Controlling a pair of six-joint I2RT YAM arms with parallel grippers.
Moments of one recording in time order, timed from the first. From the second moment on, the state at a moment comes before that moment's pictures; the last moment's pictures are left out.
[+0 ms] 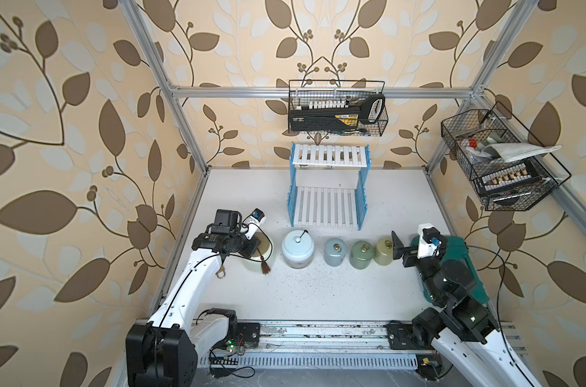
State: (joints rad) left arm -0.13 1.06 0.80 -0.71 0.29 0.44; right arm 0.48 0.28 0.45 -0.26 0.45 -0.07
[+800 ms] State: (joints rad) left arm -0.11 1.07 0.81 -0.58 0.29 0.39; right arm 0.48 0.29 0.45 -0.26 0.44 -0.06
